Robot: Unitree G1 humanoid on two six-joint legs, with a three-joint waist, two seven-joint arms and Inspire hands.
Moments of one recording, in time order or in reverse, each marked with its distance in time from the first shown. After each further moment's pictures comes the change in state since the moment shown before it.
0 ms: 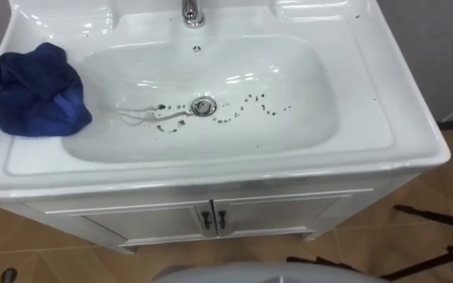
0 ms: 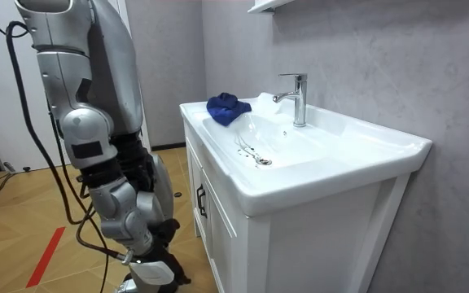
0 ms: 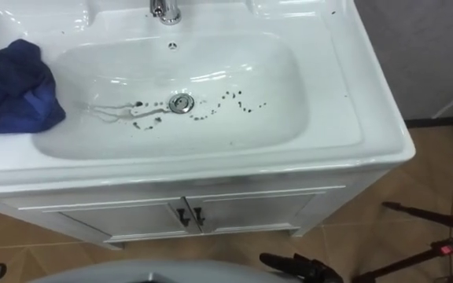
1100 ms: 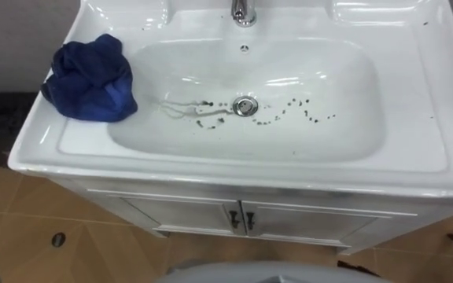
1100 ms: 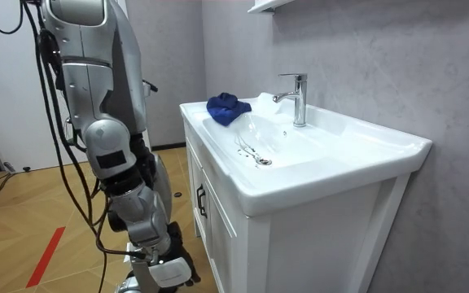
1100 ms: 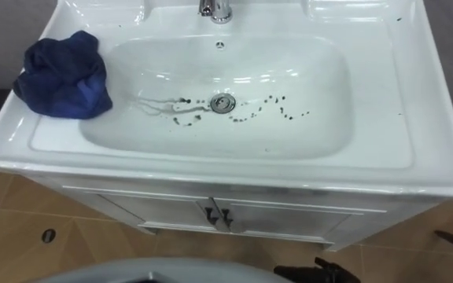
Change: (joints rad) left arm -0.051 0.257 0.358 -0.753 -0.430 -0.273 0.791; right arm 0.074 -0.046 -0.049 -0.127 -0.183 -0.049 -0.096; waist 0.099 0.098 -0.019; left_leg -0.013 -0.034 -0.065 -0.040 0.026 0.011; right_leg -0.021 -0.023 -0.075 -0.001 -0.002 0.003
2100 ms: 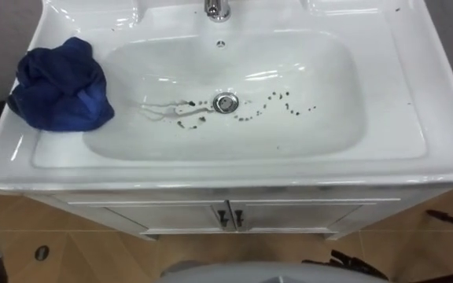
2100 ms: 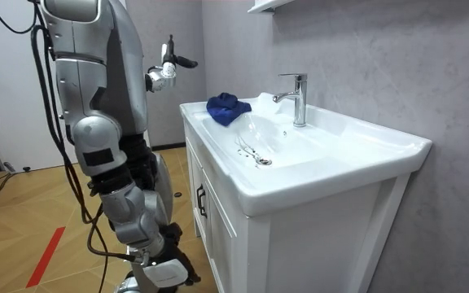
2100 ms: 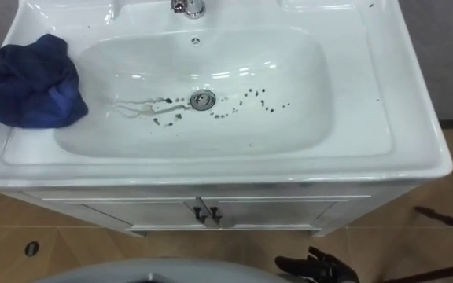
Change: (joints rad) left arm -0.038 -0.016 -0.186 -0.336 0.434 -0.034 -0.042; right arm -0.004 0.009 -0.008 0.008 -0.005 -0.059 0.066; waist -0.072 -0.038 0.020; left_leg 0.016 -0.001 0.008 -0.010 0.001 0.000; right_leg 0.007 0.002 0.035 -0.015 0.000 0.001
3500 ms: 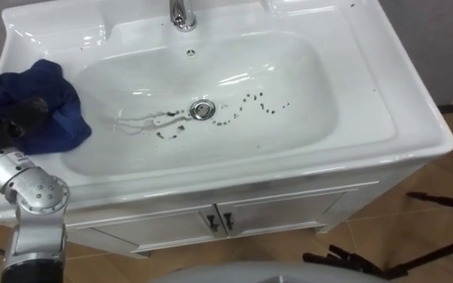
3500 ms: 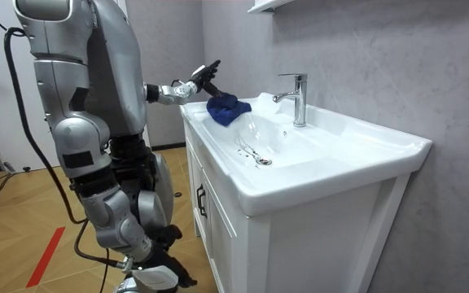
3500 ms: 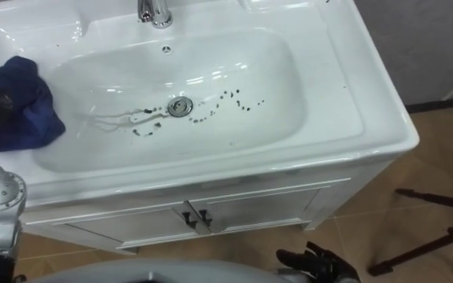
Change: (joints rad) left arm 0.011 -0.095 -0.265 0.106 0.195 0.010 -0.162; right arm -0.039 -0.002 -0.005 0.069 0.047 -0.032 0.062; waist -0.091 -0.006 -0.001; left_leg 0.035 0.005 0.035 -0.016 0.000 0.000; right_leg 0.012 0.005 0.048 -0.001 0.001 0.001
